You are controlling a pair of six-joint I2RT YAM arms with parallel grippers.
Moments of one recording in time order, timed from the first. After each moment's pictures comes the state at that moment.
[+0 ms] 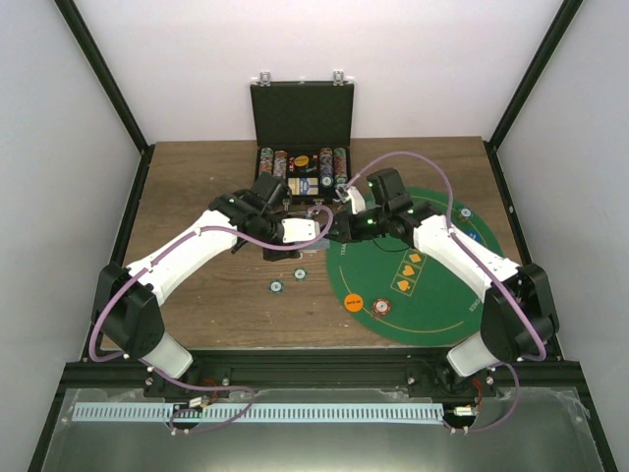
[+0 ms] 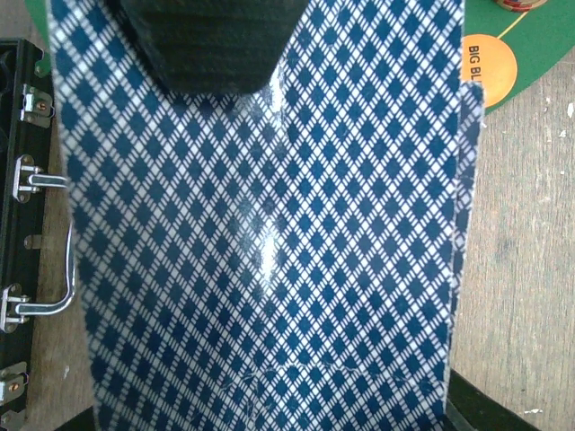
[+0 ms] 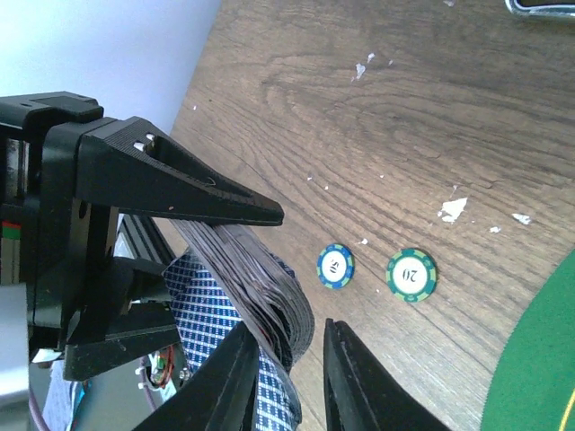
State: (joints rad) left arm -0.61 1.57 1.32 -0.87 0.27 0.86; right arm 0.50 1.50 1.14 -0.43 -0.72 0.39
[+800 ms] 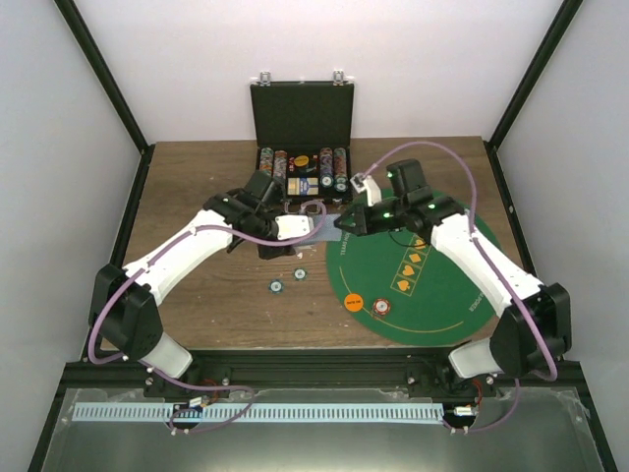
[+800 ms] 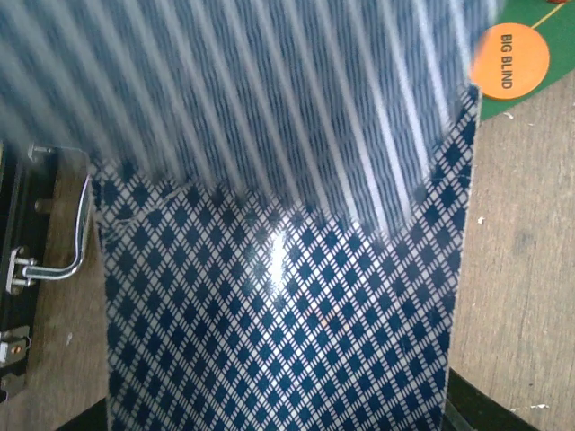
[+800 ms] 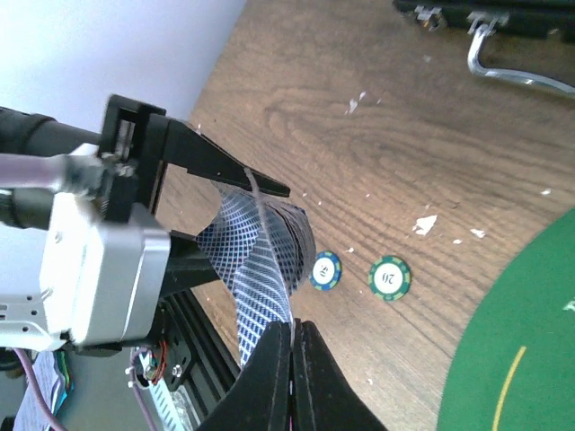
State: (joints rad) left arm -0.58 1.55 1.30 -0.86 0.26 0.83; right arm 0.44 1.42 1.20 -0.56 -0.71 0.30
